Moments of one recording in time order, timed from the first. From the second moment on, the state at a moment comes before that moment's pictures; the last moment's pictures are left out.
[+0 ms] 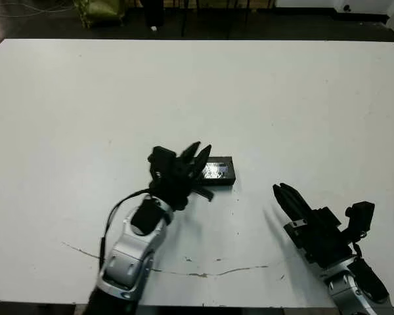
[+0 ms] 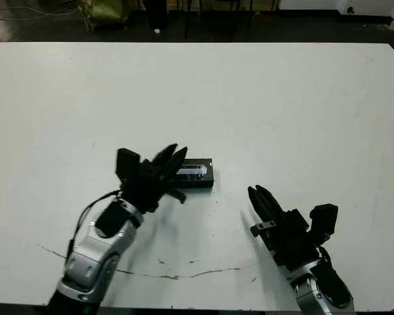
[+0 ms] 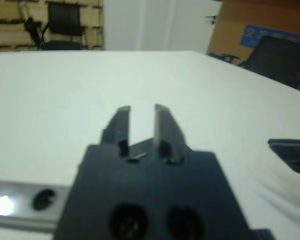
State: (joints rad) left arm -0.13 -0.04 -0.31 -0.16 -0.08 0.28 -0.15; right arm 0.32 -0.24 -0.06 -0.47 0.53 0.27 0.33
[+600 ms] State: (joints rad) left arm -0.23 -0.05 -0.27 -0.13 -0.14 0.59 -0.11; right arm 0.33 -0.23 -0.05 -0.46 0.50 0.26 0.34
